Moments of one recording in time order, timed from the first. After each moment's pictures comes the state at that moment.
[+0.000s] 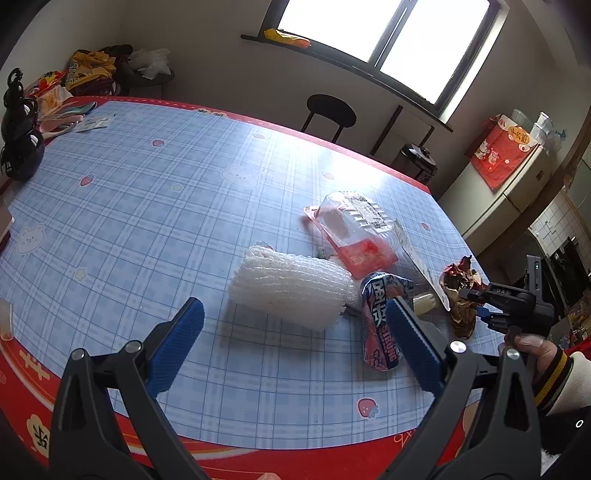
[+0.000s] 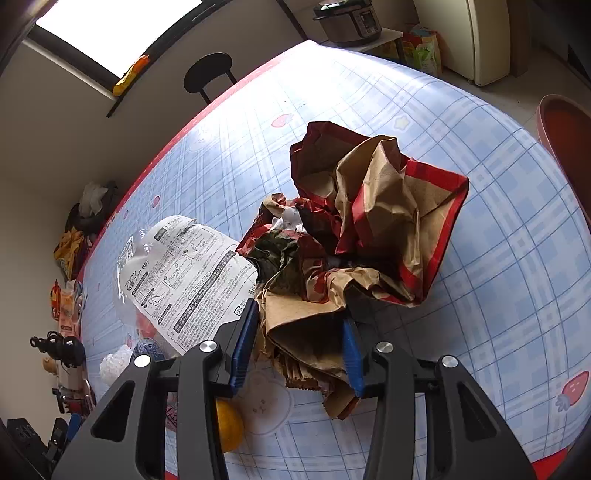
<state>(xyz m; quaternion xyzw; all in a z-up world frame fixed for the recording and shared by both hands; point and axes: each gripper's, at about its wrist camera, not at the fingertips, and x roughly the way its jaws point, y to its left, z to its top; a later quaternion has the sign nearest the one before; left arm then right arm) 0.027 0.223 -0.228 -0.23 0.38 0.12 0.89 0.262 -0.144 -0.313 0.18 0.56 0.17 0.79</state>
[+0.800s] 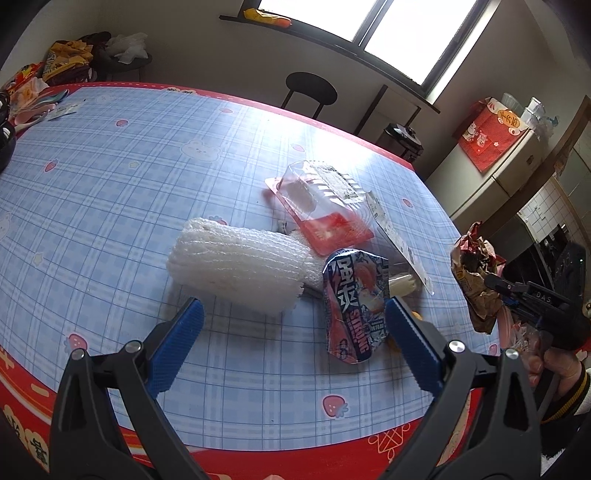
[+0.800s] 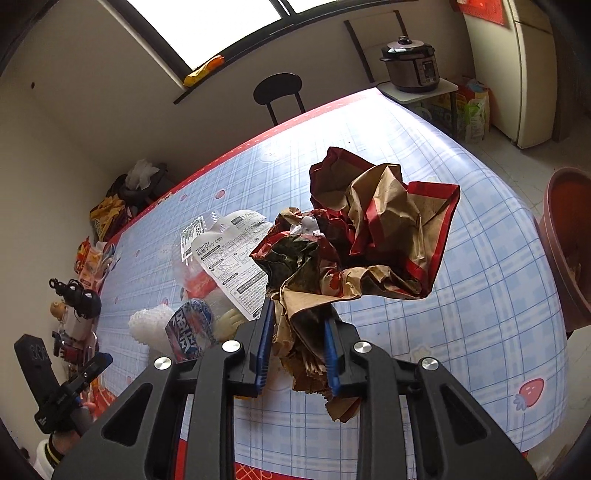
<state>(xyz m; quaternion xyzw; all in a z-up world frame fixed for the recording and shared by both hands) 0.055 0.186 -0.249 -0.24 0.40 0.08 0.88 0.214 -0.162 -0.246 0.11 0.48 0.27 0.82</state>
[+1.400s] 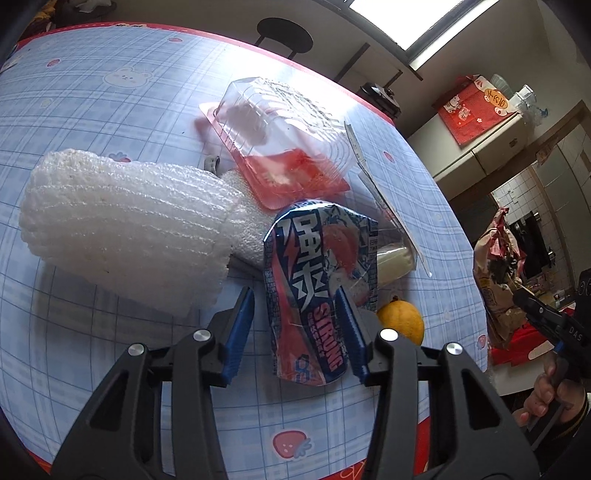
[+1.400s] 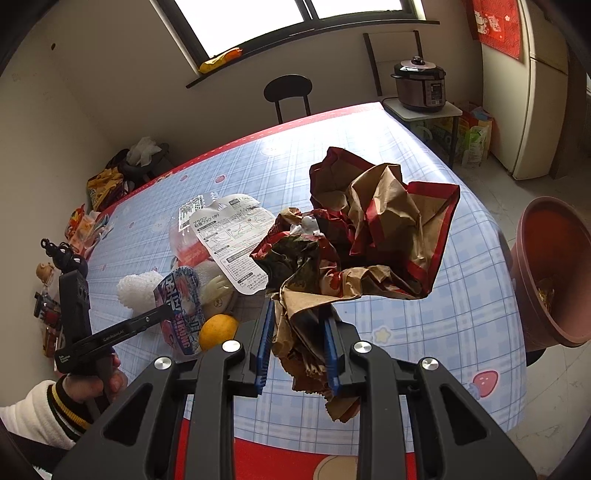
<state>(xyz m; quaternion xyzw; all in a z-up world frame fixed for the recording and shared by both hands) 0.127 0.158 -0.328 -0.29 0.46 0.00 0.84 0.193 -0.194 -0.236 0.06 0.48 0.27 0.84</state>
